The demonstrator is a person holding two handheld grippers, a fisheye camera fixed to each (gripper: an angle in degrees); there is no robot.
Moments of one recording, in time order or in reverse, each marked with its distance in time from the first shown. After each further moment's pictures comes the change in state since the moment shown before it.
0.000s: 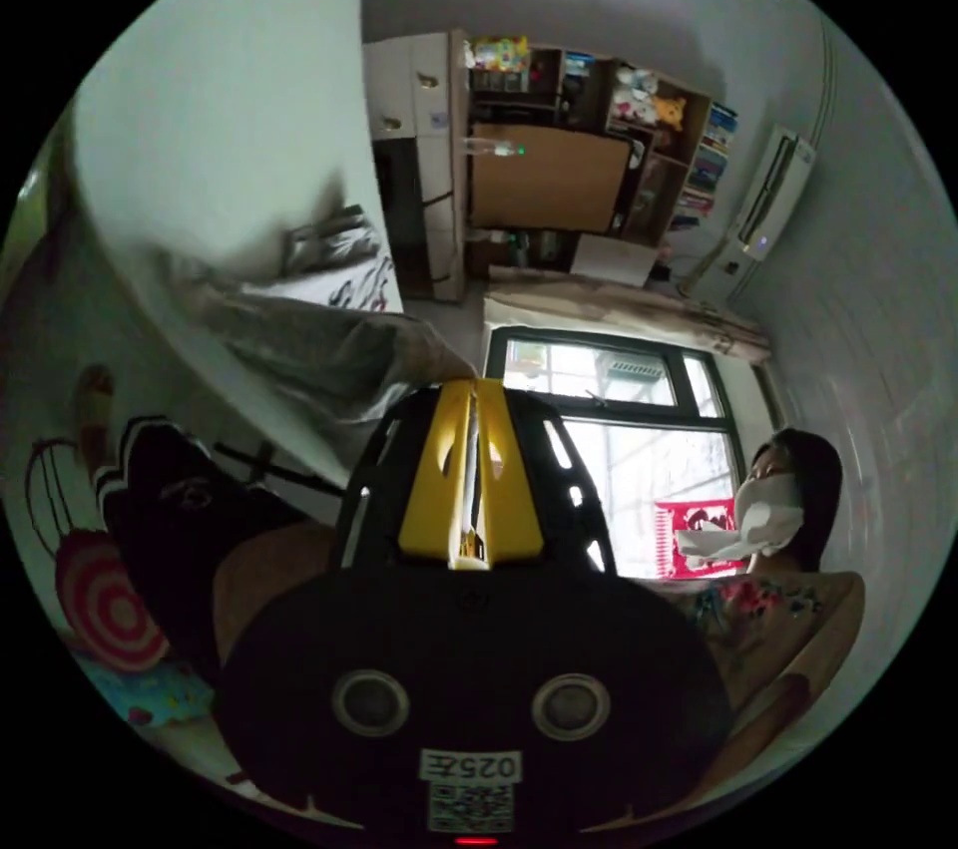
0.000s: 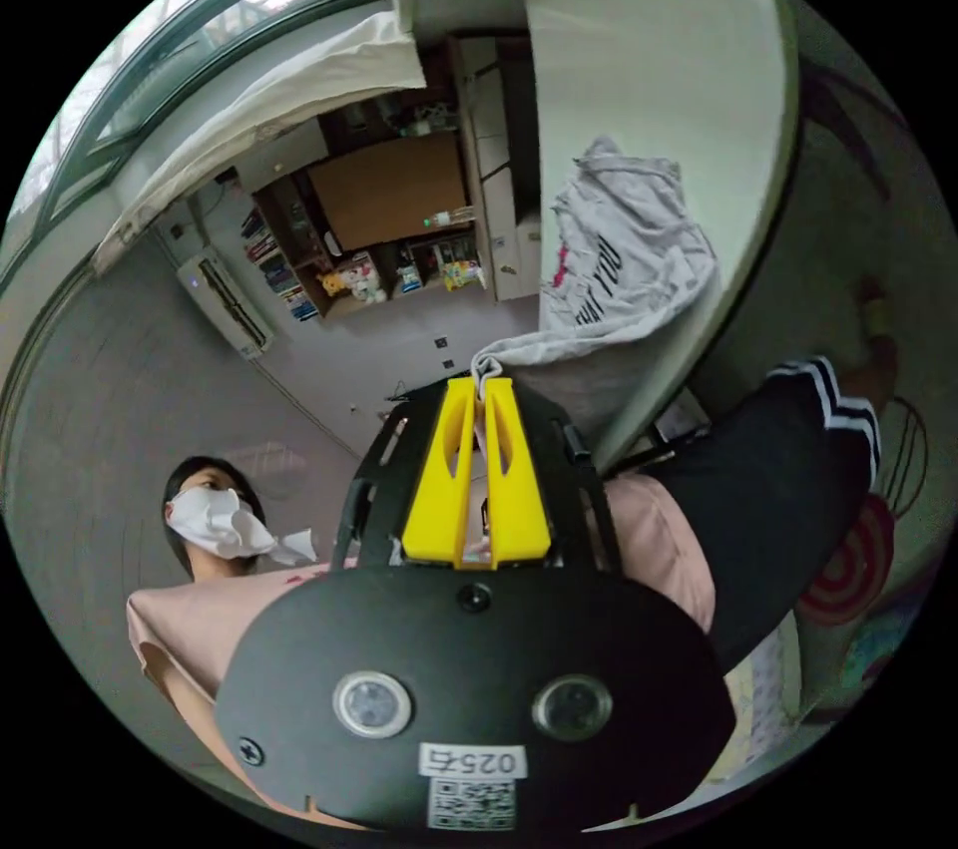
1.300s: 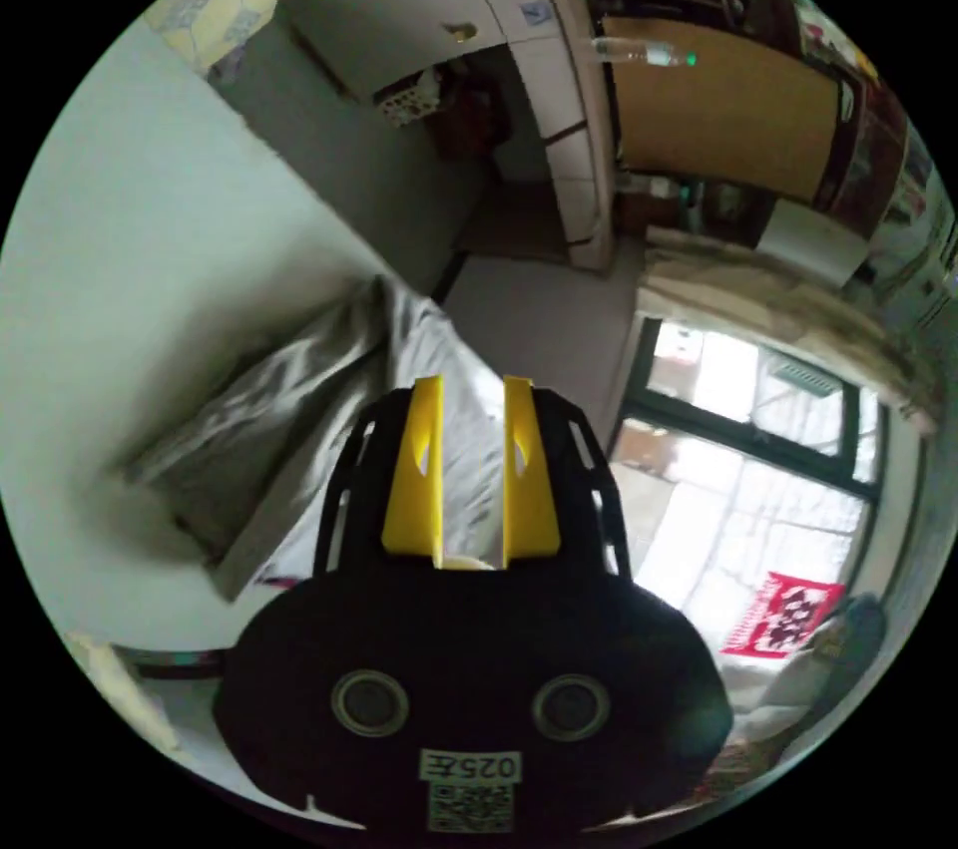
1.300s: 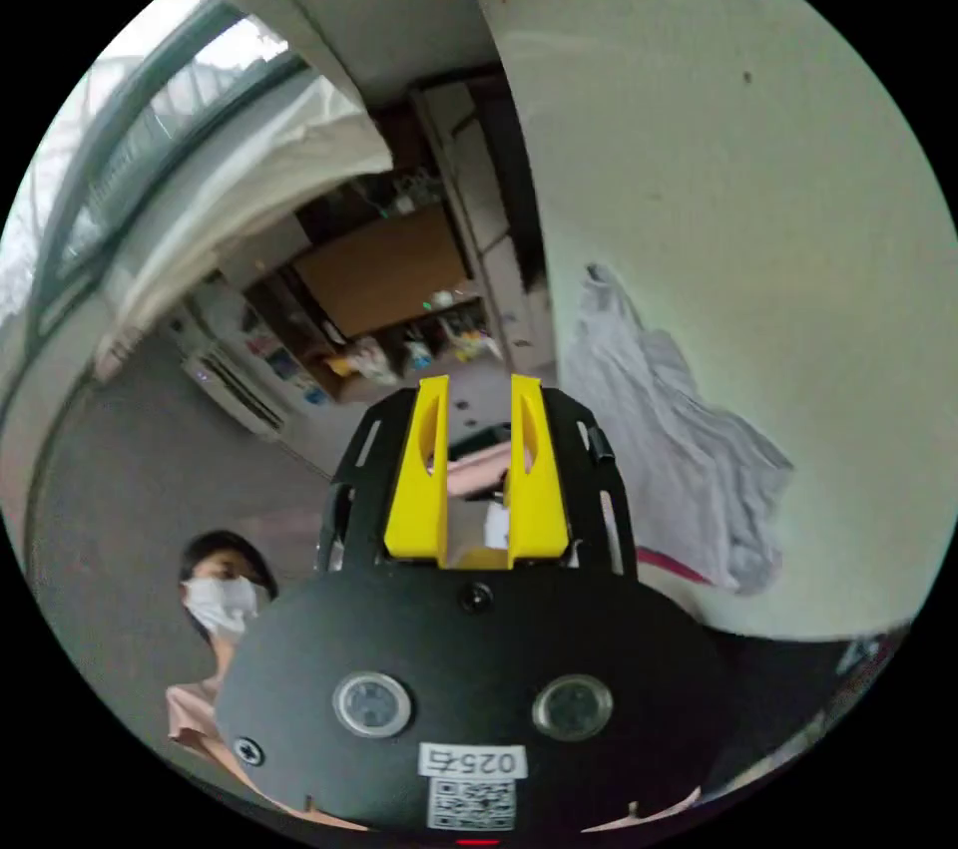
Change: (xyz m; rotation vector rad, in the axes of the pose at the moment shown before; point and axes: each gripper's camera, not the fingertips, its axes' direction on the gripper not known) left arm 0.058 -0.258 0.280 -0.281 -0.541 -0.110; right arm 0.027 -0.274 0.040 0.070 -0.007 0.128
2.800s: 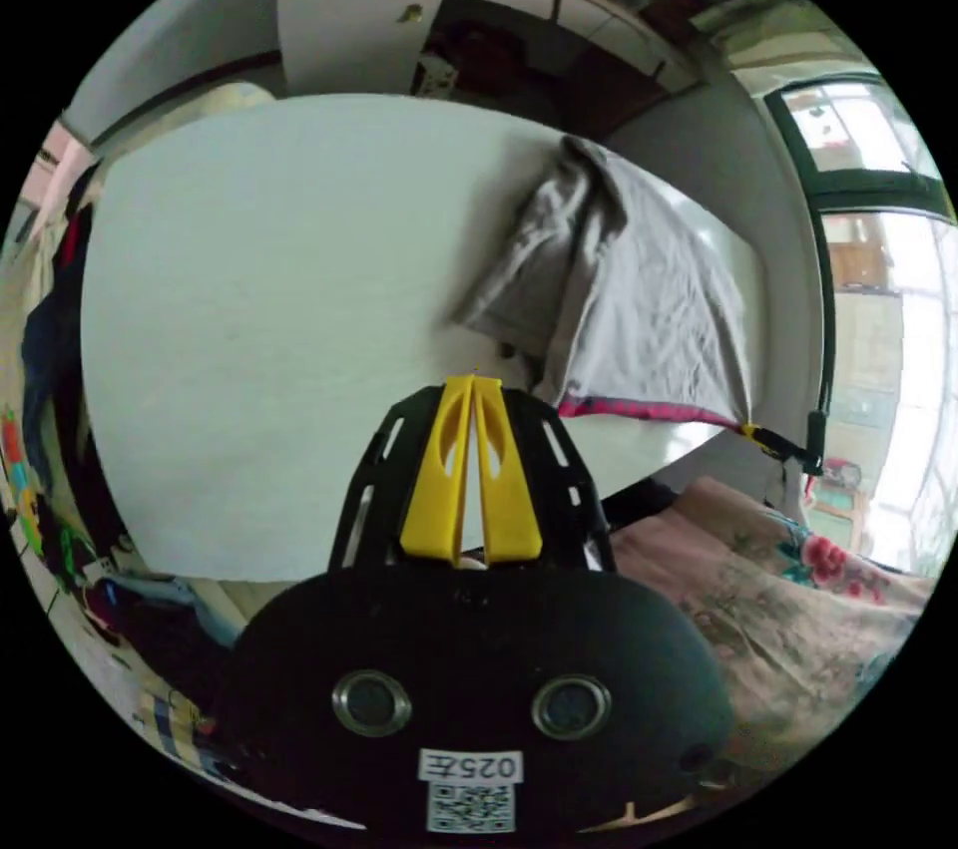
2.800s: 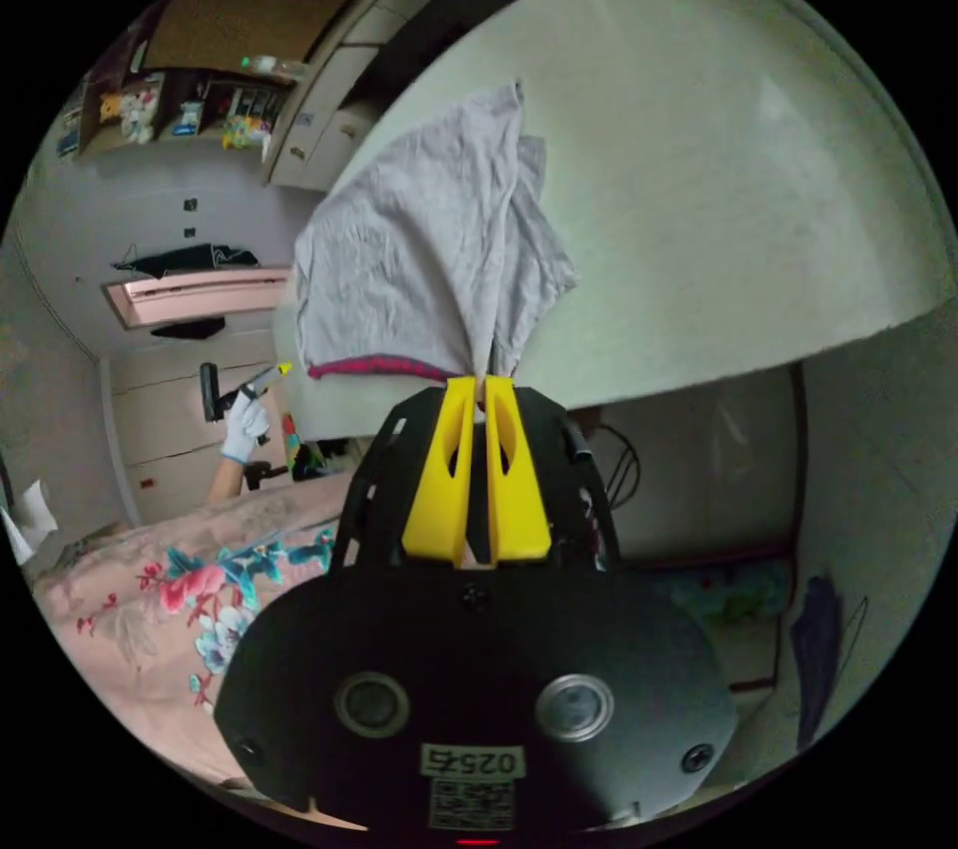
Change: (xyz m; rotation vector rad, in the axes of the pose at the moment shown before) left arm -0.109 0.057 -0.081 -0.180 -0.652 0.408; right arm 0.075 0.184 0.127 -0.359 0.951 -0.346
